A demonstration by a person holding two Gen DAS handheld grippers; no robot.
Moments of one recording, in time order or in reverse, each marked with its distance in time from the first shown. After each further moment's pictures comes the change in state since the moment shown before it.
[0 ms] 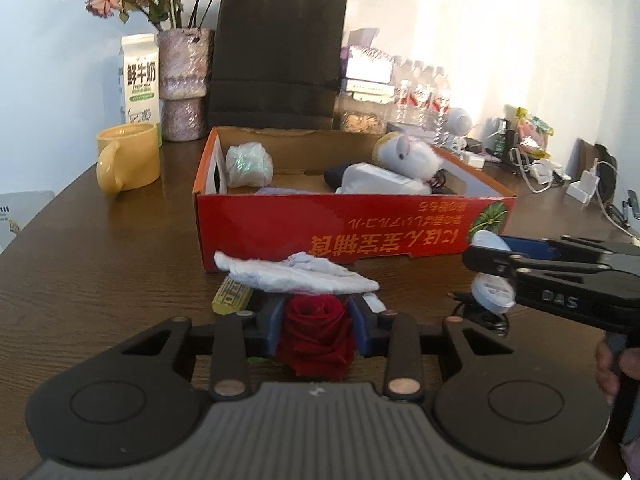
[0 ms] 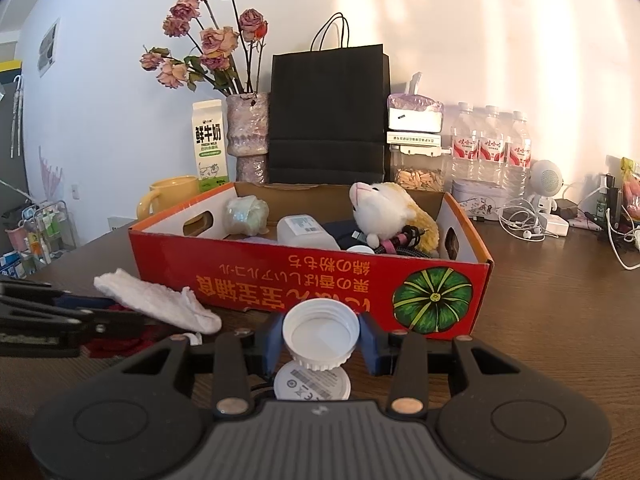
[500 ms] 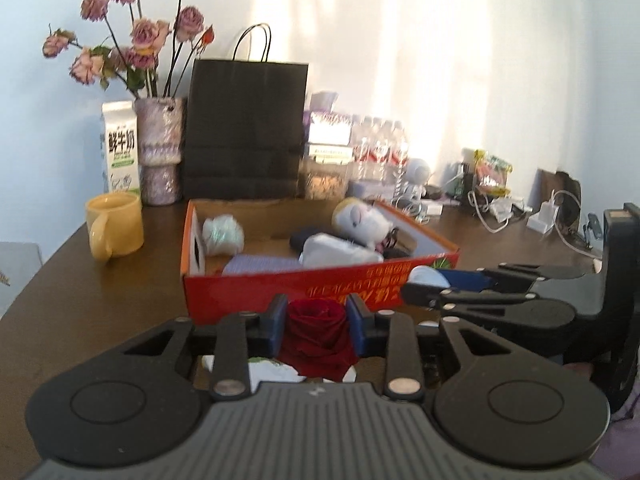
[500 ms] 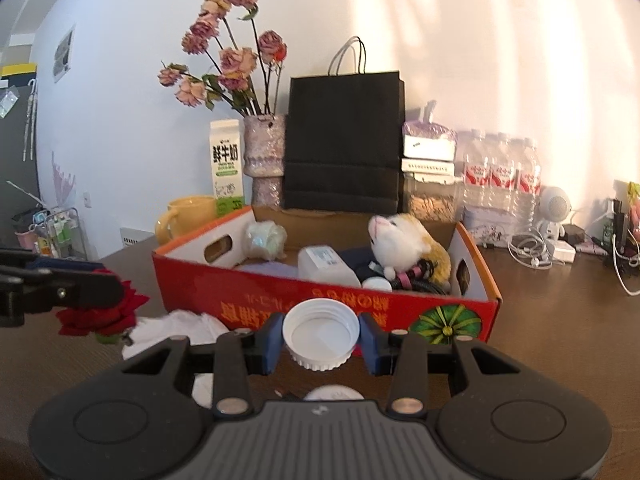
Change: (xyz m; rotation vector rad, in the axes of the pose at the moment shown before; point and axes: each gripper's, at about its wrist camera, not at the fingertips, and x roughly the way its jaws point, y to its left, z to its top) left arm -0.049 -0.013 0.025 0.048 -0.151 -0.080; right arm -0.015 0.013 0.017 -0.032 -0.055 0.032
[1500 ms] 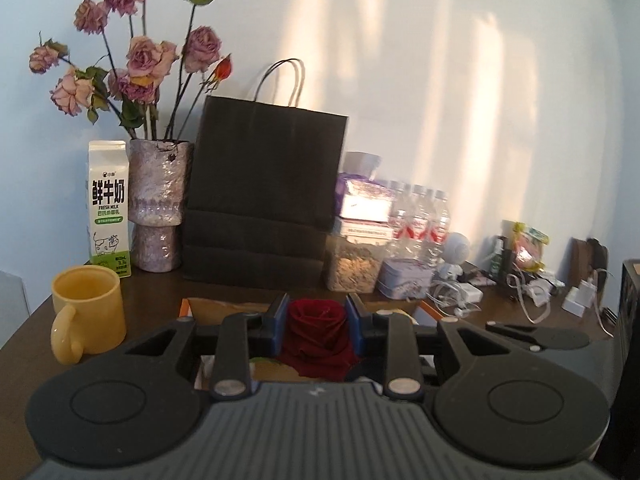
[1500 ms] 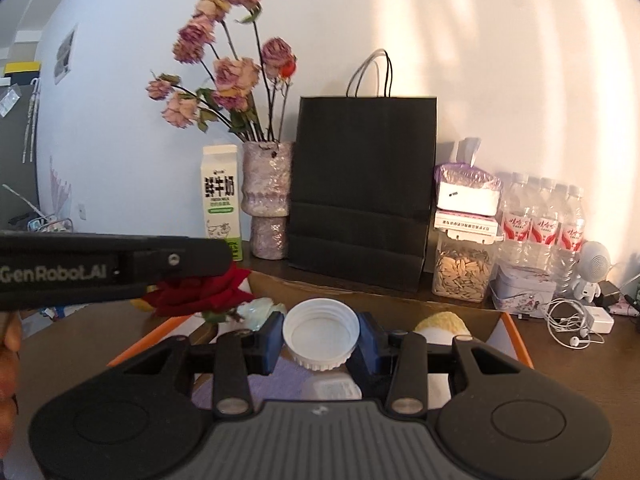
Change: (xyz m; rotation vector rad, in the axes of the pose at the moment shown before) left arm 0.119 0.045 0.091 -0.092 -0.130 0.036; right arm 0.111 0.007 0.091 -0.033 -0.020 0.008
